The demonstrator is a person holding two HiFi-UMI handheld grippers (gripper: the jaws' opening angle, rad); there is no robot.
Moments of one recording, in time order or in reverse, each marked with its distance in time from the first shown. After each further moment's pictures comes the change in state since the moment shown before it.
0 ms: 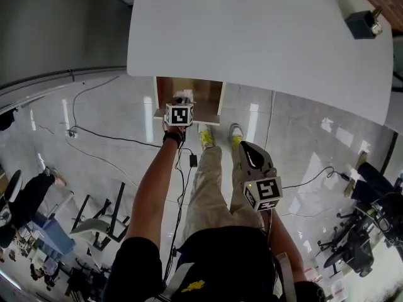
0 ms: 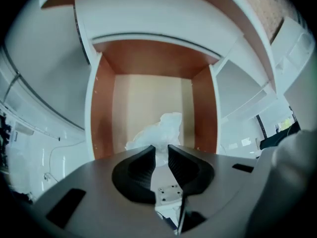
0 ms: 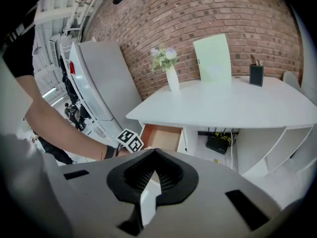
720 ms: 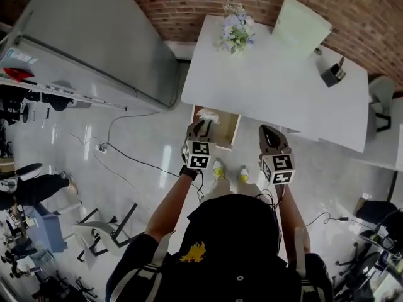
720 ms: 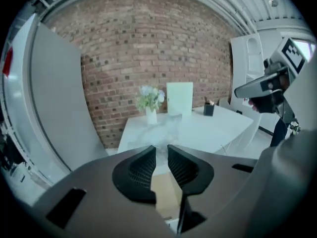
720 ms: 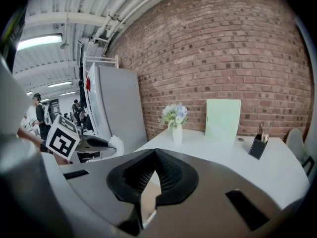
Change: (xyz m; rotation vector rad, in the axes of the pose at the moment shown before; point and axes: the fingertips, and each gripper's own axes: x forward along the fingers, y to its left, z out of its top) left arm -0.409 -0.119 0.143 0.262 -0.662 0.088; right arm -0.133 0.026 0.234 -0.252 -0.250 -0.016
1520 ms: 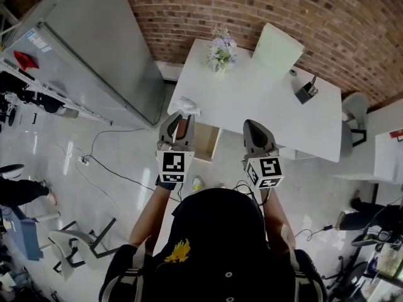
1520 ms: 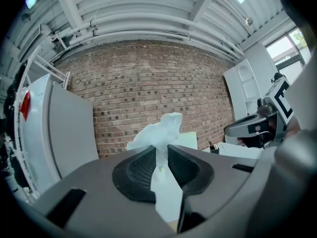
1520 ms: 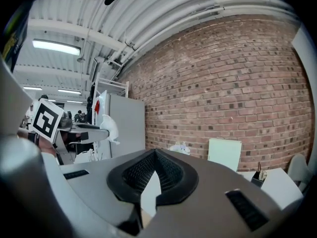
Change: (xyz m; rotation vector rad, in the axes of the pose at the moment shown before) left arm -0.159 0.003 0.207 0.120 -0.470 0.107; right arm -0.076 0.028 0.132 -0.108 -0.312 -0.004
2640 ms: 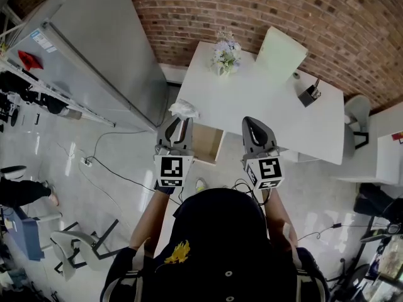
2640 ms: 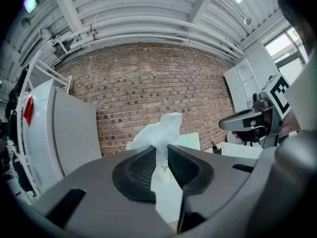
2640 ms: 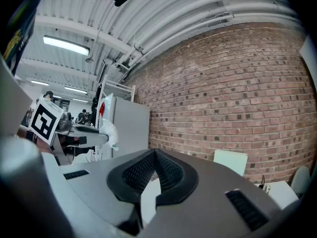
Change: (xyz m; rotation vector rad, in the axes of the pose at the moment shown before) left arm -0.017 0.021 0.012 0.016 -0.015 0.022; right arm 0.013 0.025 0.036 -0.078 -0.057 0.033
